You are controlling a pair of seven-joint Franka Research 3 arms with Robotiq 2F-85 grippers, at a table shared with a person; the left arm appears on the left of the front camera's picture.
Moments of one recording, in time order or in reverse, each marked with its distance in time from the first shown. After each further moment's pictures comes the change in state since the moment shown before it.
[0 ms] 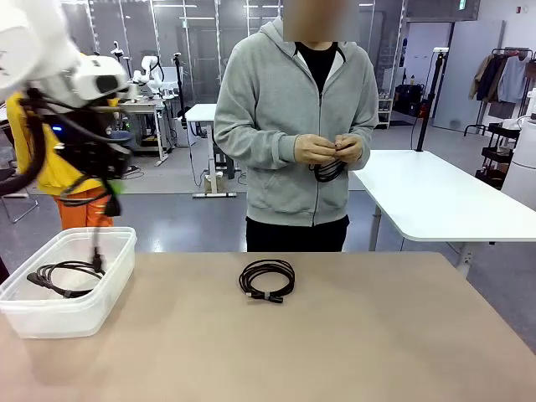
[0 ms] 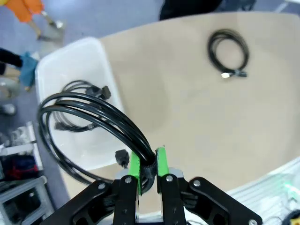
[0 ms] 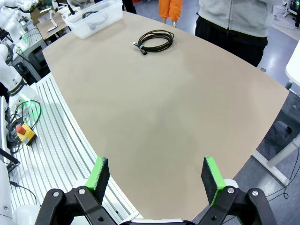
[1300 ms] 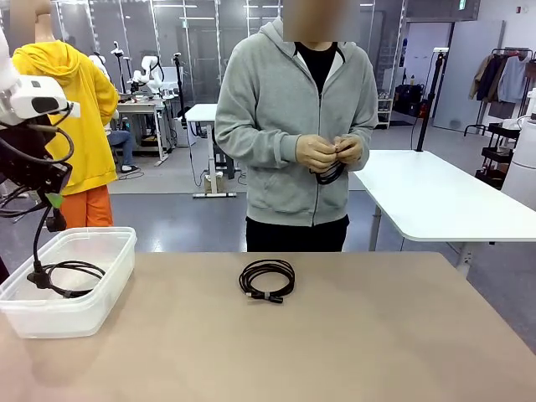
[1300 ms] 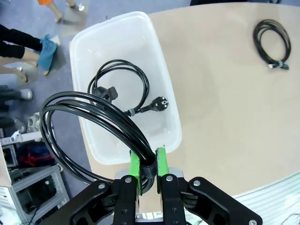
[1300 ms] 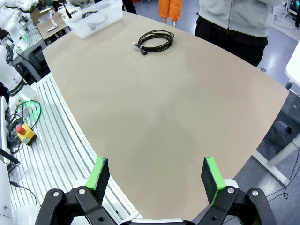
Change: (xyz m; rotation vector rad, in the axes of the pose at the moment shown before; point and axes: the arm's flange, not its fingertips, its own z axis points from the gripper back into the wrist) left arm -0.017 0.071 -0.036 0.088 0.070 -0.011; right arm 0.000 0.000 0.000 0.000 0.000 0.000
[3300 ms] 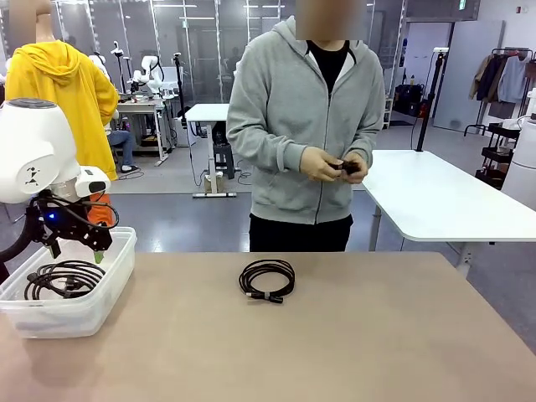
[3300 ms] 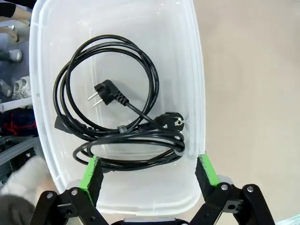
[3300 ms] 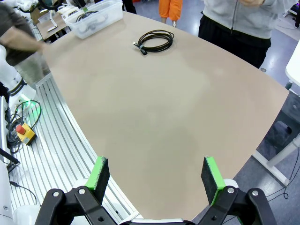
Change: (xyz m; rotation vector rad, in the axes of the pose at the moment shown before) left arm 0.017 0.001 -0.172 0.023 0.189 0.148; right arm 0.000 0.000 0.000 0.000 0.000 0.000
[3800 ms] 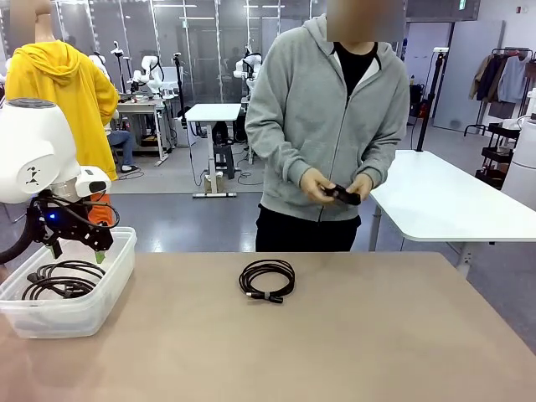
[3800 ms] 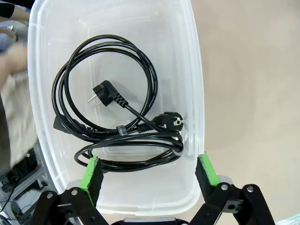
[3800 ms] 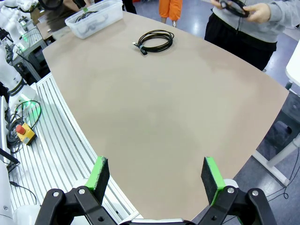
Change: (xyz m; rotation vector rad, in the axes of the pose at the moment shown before) left arm 0.000 0.000 0.000 0.000 0.002 0.000; right arm 0.000 0.000 0.000 0.000 0.000 0.000
